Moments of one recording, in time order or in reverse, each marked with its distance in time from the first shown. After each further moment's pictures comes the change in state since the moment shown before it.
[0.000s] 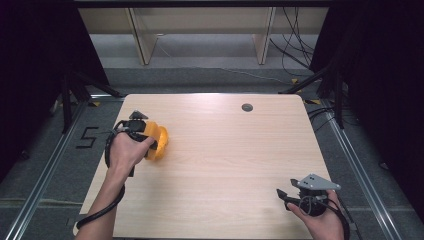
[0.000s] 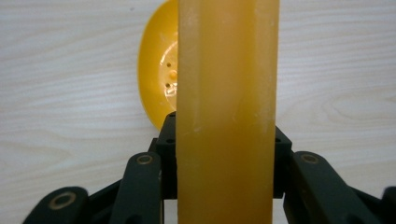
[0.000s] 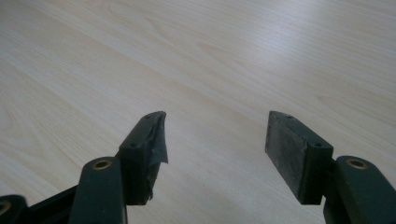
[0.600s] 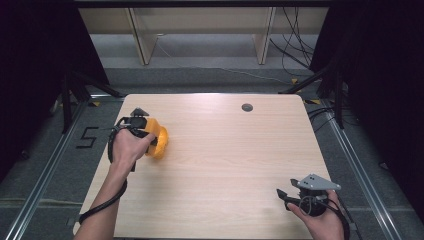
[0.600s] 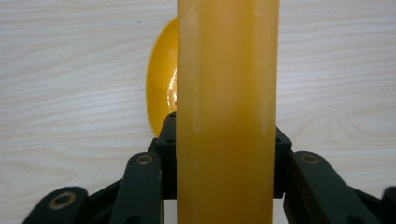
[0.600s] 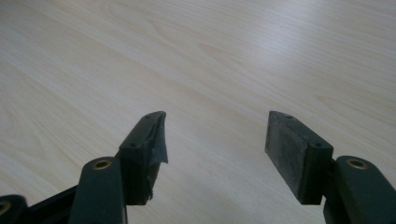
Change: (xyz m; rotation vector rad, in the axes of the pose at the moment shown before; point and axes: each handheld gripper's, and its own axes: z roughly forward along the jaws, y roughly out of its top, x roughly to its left) left arm 0.005 0.012 0.015 -0.009 0.015 0.003; right arm 0.000 0.000 0.000 0.000 0.004 0.002
